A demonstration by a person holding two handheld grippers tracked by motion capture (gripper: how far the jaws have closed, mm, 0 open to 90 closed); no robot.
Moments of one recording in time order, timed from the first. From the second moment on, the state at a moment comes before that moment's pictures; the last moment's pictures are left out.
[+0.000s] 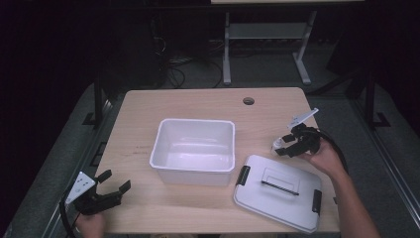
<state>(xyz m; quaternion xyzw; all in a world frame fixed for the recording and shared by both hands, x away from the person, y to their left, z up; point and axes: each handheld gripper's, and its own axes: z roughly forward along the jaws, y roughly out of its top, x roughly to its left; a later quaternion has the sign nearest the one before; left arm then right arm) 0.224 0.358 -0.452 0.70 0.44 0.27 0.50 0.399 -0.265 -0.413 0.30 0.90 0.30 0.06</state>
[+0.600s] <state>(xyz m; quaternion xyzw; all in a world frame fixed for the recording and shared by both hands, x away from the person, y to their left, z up) 0.223 0.359 -0.450 0.70 0.44 0.26 0.50 0.413 -0.255 -0.424 0.31 0.90 0.29 0.07</state>
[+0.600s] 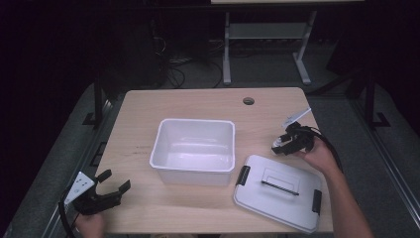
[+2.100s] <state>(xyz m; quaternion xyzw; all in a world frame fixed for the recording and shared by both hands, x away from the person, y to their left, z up) 0.224 0.357 -0.448 0.69 0.43 0.26 0.51 0.392 -0.248 -0.404 0.29 0.92 0.27 0.07</state>
